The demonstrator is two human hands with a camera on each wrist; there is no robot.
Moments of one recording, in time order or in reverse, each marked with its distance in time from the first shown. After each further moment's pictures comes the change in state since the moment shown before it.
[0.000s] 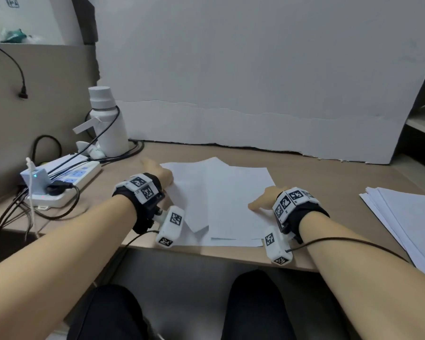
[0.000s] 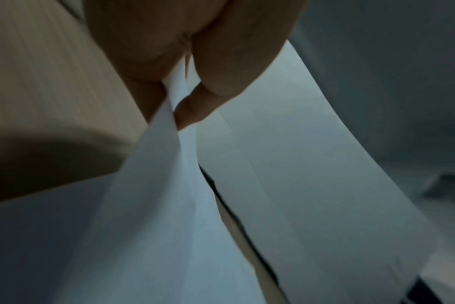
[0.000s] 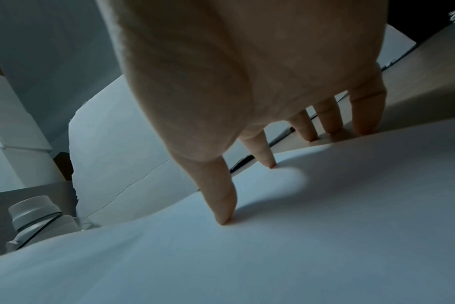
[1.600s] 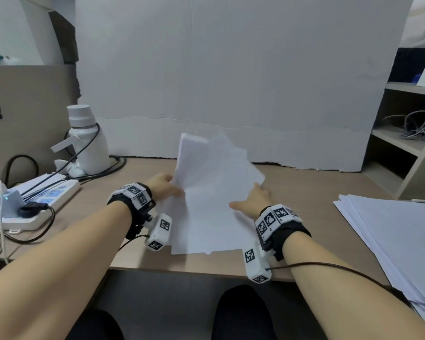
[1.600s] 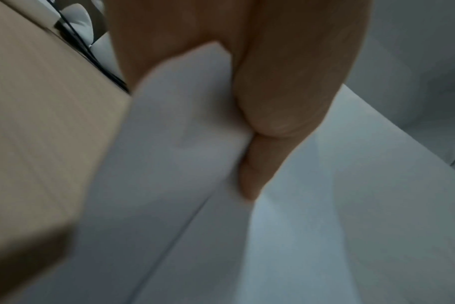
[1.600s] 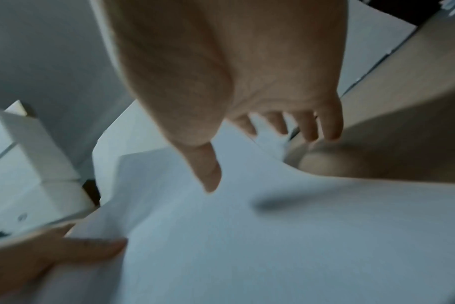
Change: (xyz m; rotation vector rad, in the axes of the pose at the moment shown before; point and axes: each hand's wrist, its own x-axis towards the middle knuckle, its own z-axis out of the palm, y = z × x) left_hand 0.012 0.014 0.030 0.142 -0.421 0.323; right_hand 0.003 0.017 0.009 0.588 0.249 -0.116
